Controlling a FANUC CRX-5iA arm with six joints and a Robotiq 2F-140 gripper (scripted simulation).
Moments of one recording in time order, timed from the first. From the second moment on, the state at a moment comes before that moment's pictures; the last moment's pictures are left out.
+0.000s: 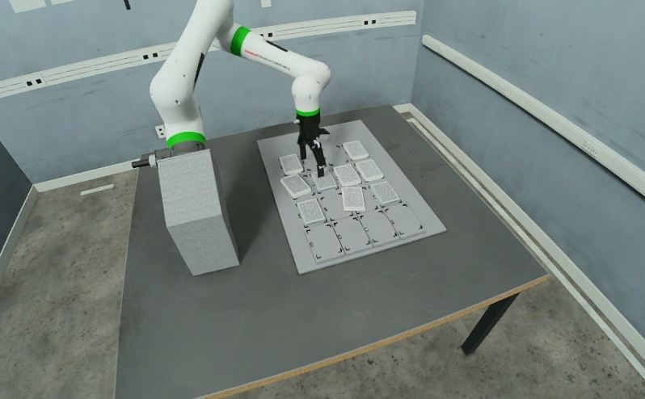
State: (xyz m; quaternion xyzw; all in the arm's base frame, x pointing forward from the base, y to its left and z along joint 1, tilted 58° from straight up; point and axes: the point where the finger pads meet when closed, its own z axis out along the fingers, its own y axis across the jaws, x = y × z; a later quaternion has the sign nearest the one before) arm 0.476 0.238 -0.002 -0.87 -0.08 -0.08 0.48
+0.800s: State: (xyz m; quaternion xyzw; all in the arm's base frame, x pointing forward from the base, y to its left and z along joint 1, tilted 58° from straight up) arm 0.396 0.226 -0.036 -0.87 -0.08 -0.08 0.48
